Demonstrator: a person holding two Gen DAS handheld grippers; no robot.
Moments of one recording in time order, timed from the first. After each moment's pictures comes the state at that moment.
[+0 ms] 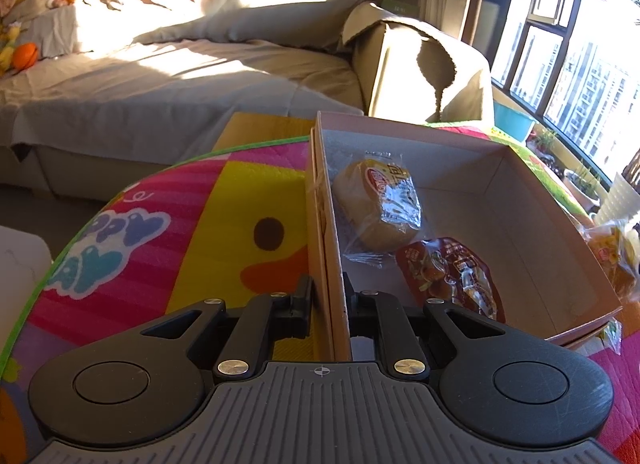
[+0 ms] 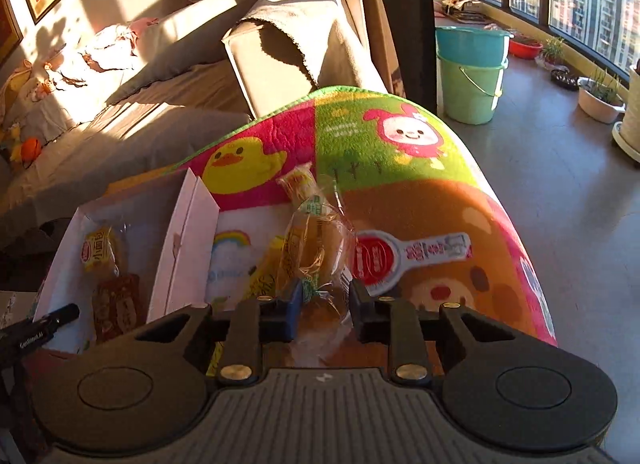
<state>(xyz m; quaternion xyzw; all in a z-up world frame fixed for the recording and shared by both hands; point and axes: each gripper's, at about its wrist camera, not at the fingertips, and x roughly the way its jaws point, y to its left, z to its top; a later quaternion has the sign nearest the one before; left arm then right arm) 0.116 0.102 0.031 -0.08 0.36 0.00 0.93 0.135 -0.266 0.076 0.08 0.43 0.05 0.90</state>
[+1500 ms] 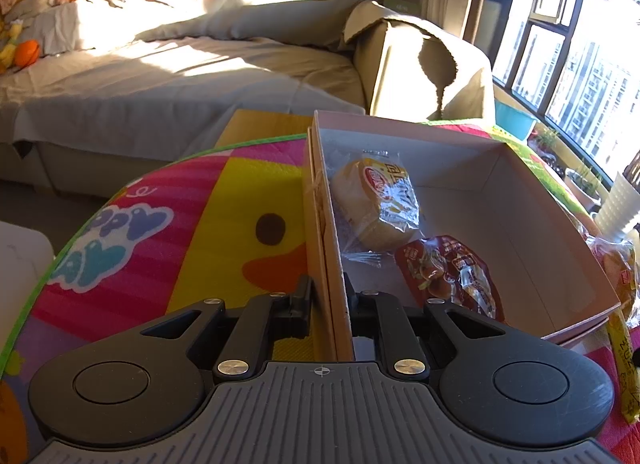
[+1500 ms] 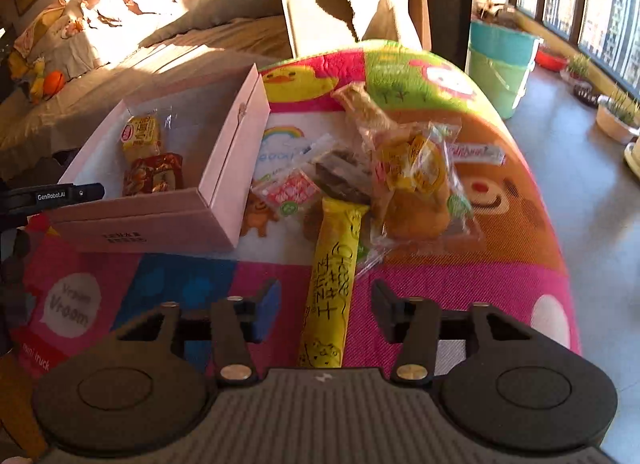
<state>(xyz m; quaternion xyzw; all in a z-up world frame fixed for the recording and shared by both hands) 0.114 0.100 0.032 -0.08 0.36 0.00 0.93 0.062 -0.211 0.061 -0.02 0.40 0.08 0.91</state>
